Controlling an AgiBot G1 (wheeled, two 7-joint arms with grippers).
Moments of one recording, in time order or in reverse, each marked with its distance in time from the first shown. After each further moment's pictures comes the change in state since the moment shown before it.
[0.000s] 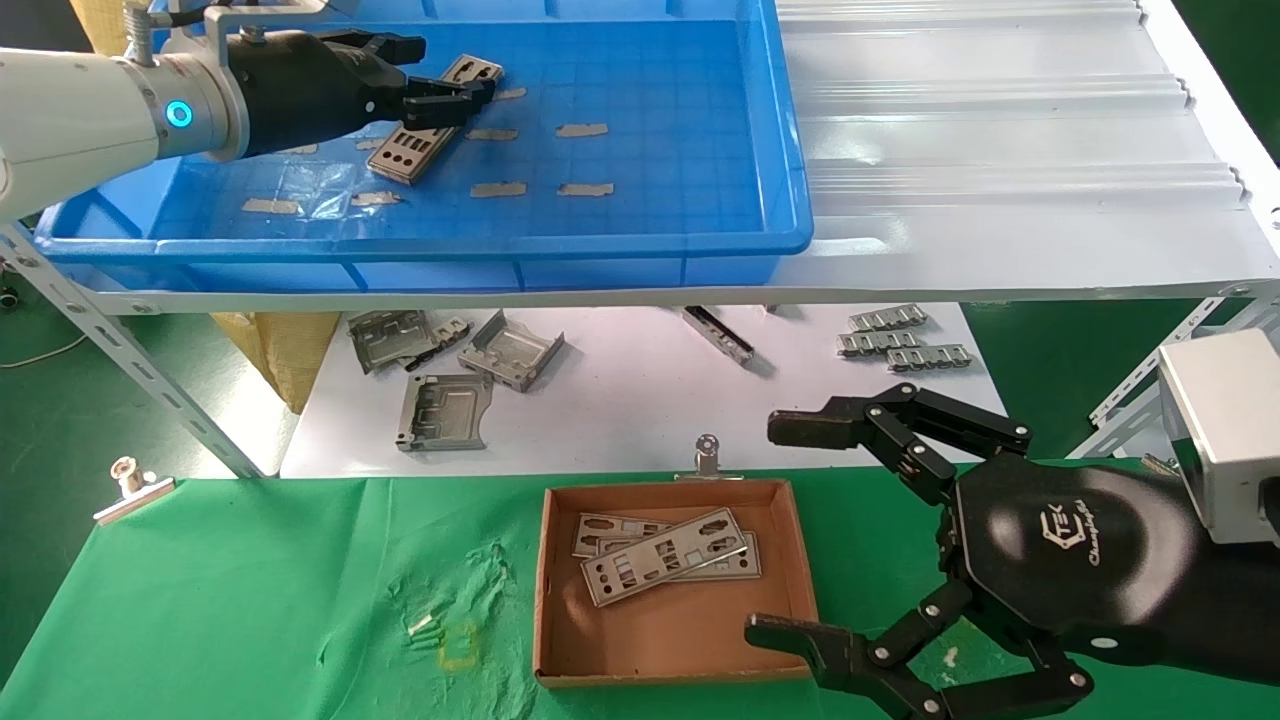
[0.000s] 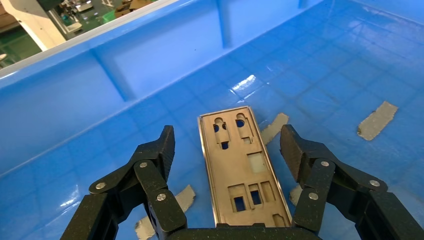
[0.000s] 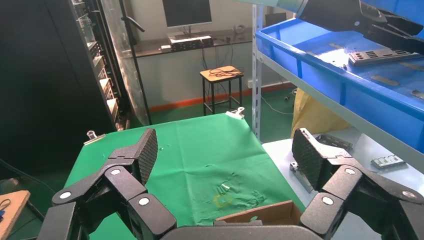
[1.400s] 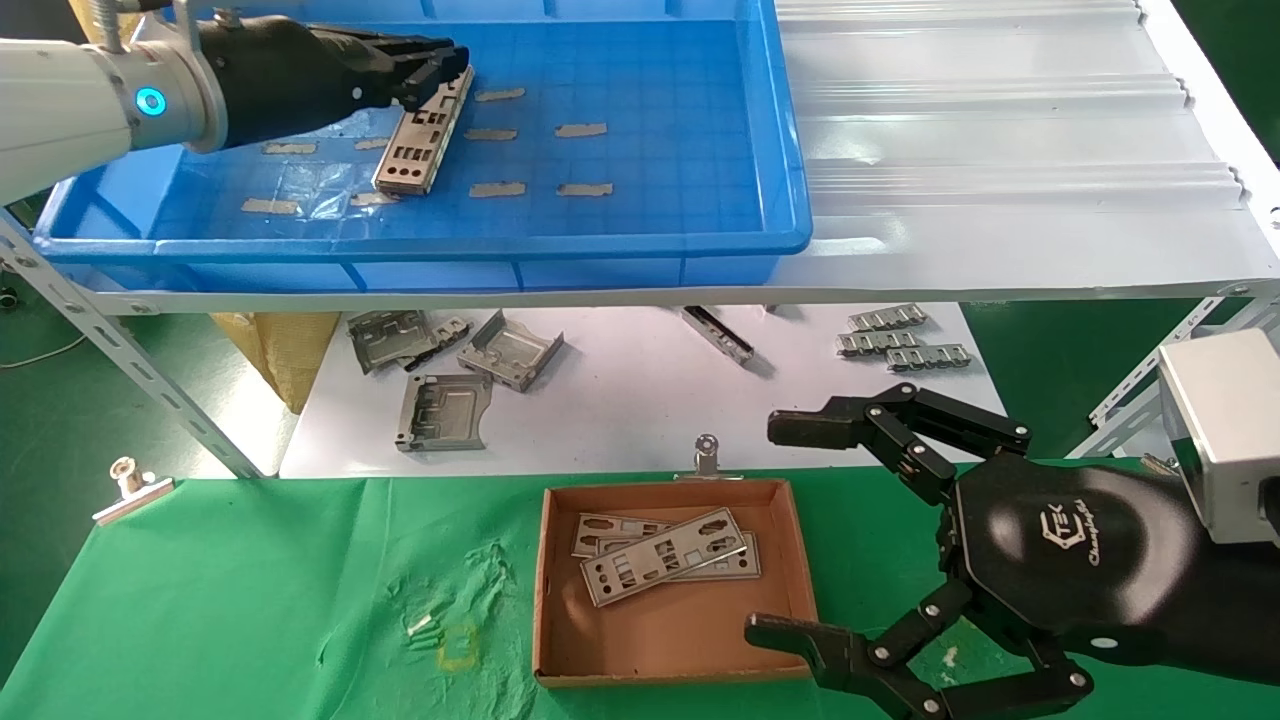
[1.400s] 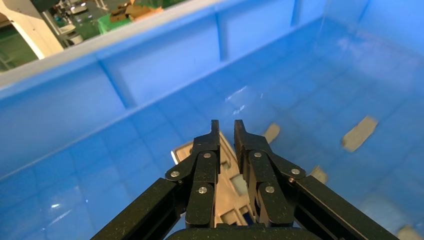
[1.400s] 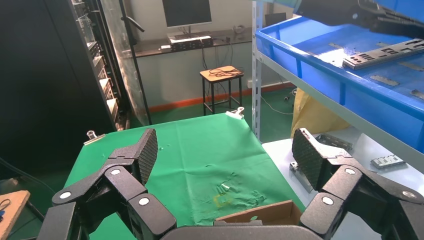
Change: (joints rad) left arm -0.001 -0.040 -0.020 -0.009 -0.030 0.092 -0.025; right arm 0.000 0.000 0.000 0.000 0.000 0.000 0.000
